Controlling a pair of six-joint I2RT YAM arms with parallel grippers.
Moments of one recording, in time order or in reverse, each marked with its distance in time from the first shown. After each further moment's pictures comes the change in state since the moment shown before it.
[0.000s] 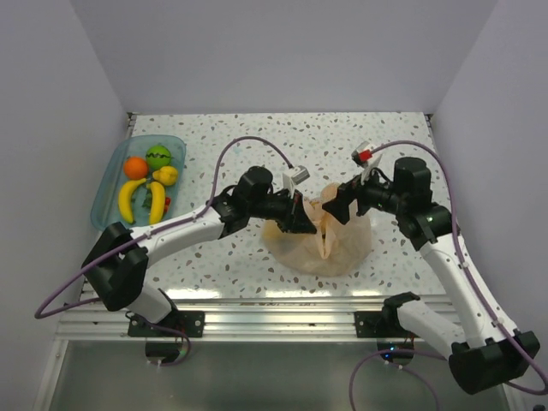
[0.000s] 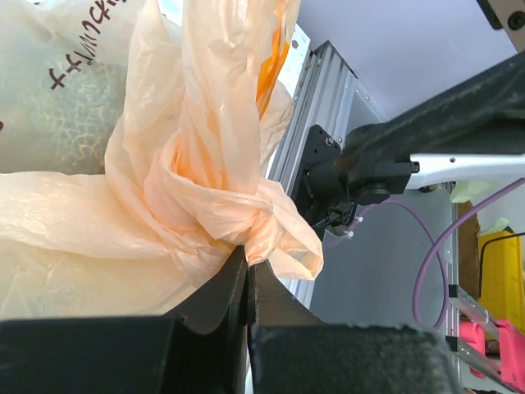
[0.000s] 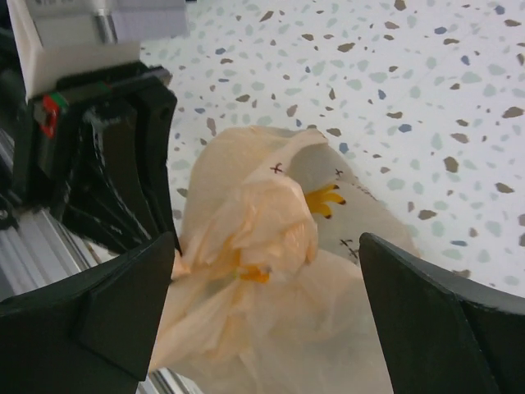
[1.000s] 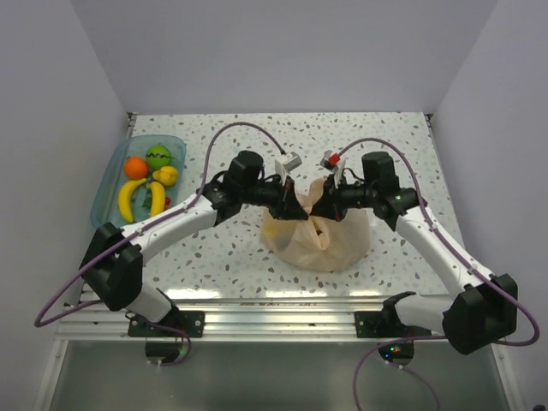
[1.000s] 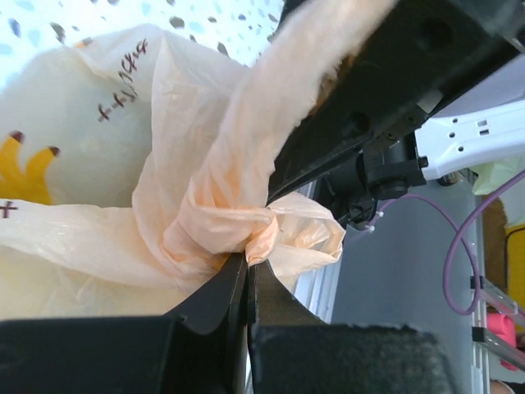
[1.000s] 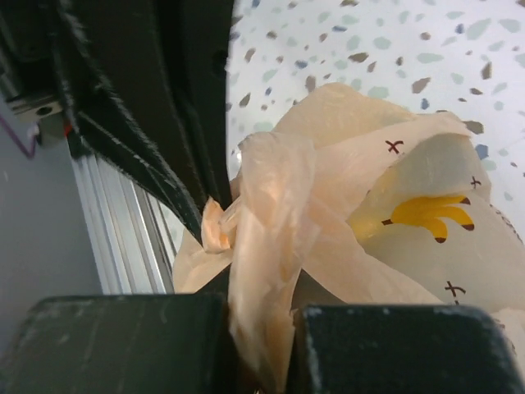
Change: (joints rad) left arm 0.090 -0.010 0.058 -0.102 0.072 0.116; right arm 0.035 0.239 0.001 -0.056 -0.318 -0.257
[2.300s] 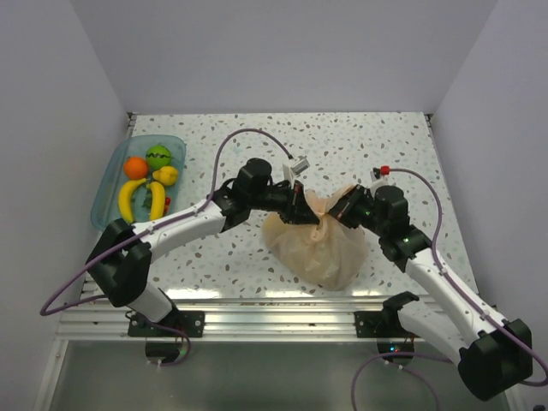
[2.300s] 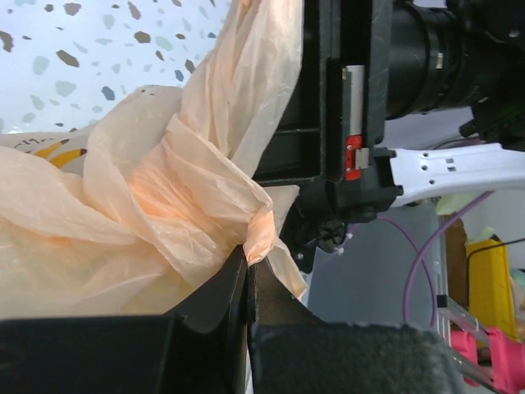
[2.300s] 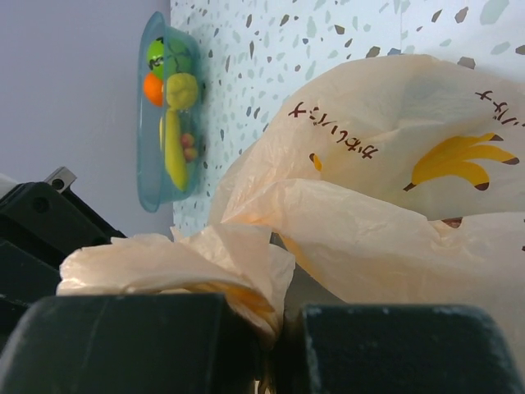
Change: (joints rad) left arm -0.048 0.039 -0.005 0.146 -0.012 -0.145; right arm 0.028 -0.311 -0.366 0.396 0.607 1.251
